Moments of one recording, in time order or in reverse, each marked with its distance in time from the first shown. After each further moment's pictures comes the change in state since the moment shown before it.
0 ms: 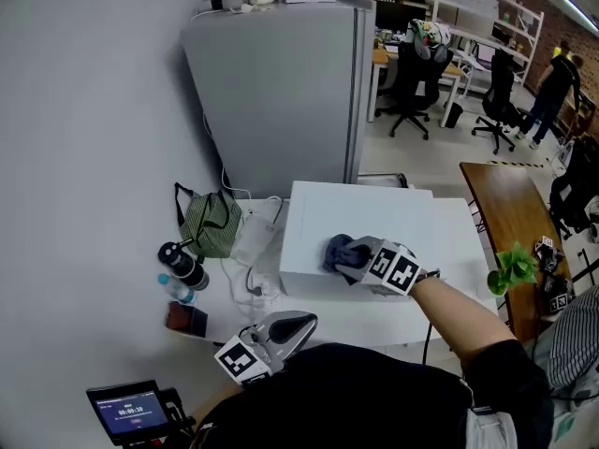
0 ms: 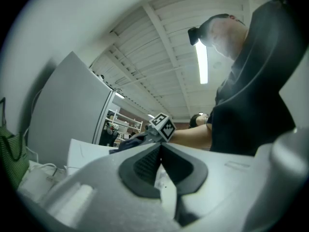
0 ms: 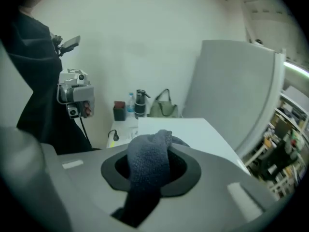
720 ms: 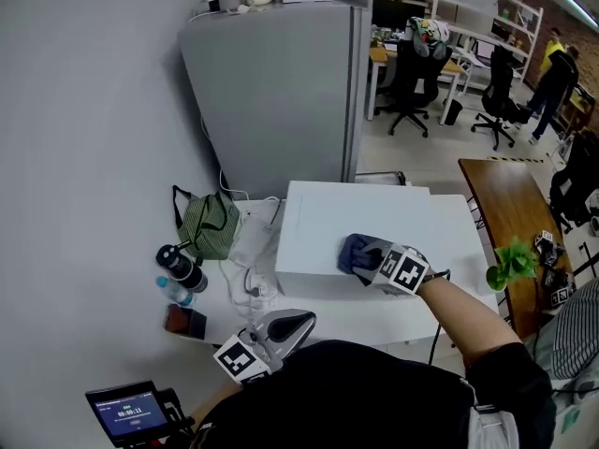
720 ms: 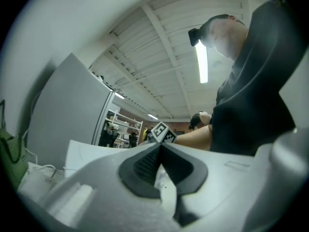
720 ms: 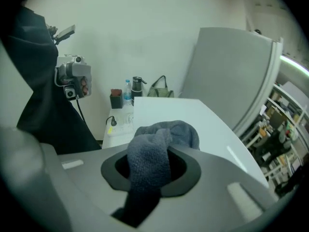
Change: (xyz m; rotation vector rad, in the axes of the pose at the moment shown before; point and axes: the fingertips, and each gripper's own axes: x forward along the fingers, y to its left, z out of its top) left arm 0.001 -0.001 0.001 0.007 -0.001 0.001; right arm -0.007 -0.007 -0.064 0.043 0.133 -0.026
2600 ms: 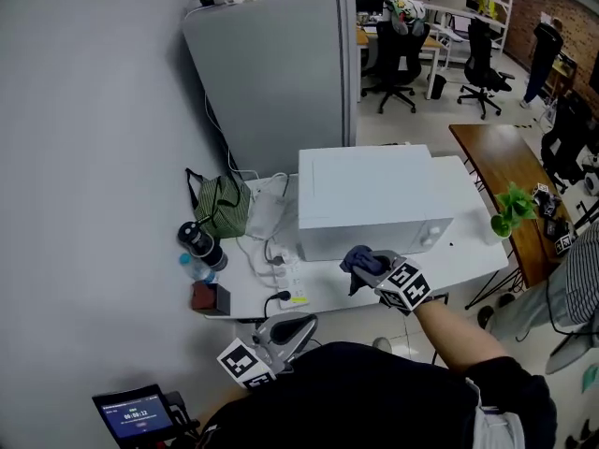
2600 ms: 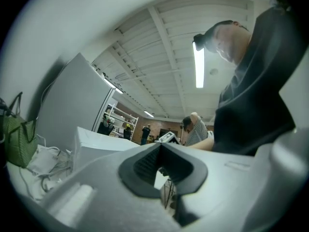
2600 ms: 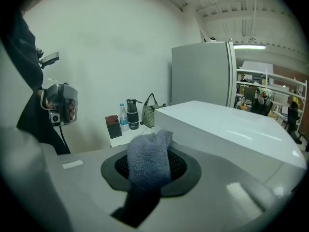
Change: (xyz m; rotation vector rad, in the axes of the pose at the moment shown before) left arm -0.112 -0.059 -0.005 -0.083 0.039 -0.060; right arm 0.010 0.119 0.015 0.372 -0.305 -0.199
